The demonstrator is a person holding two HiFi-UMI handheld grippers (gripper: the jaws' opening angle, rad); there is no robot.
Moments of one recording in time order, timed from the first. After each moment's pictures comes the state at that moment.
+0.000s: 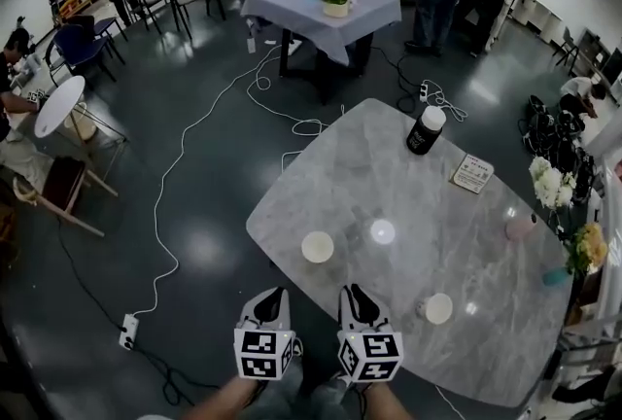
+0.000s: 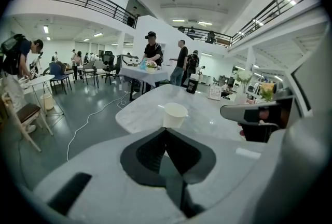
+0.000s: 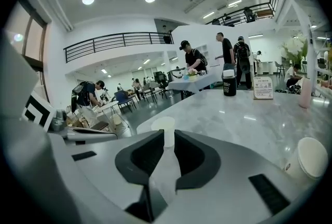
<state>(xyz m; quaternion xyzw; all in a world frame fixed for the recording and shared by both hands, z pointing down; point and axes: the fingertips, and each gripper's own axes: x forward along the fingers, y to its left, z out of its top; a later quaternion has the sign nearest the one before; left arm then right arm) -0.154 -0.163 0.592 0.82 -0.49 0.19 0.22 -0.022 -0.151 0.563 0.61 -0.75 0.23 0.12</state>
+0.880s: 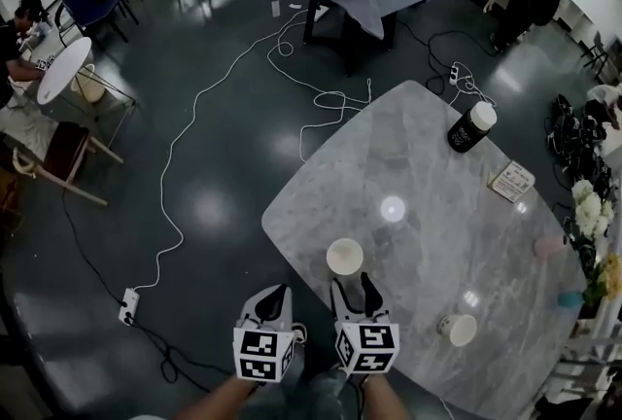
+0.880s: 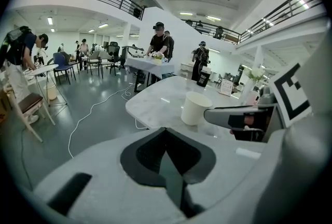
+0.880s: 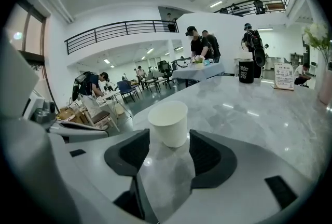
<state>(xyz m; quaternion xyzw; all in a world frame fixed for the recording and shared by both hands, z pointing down) -0.187 -0.197 0.641 0.80 -0.50 0.21 0.26 -0.062 -0.214 0.632 0.58 -0.76 0.25 0.17</state>
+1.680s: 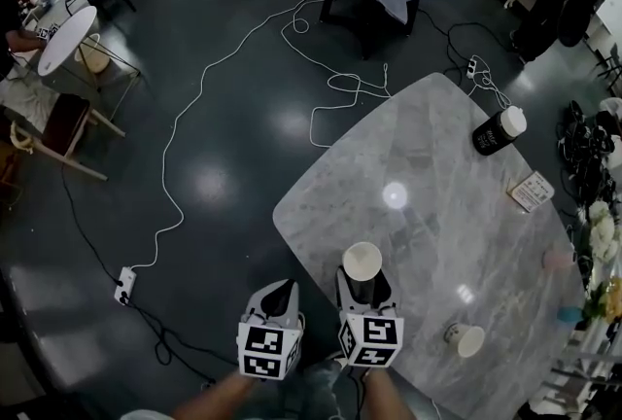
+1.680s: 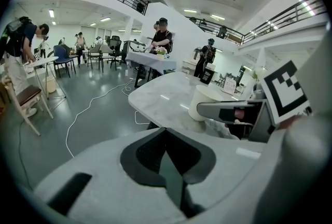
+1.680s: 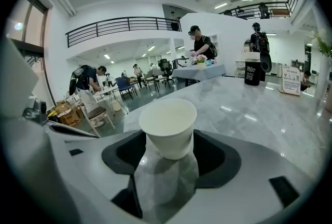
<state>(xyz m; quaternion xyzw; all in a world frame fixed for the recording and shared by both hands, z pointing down) -0.194 -0.209 0.668 0.79 -0.49 0.21 0.29 -0.073 -0.248 0.653 0.59 -0.75 0.23 0.19</state>
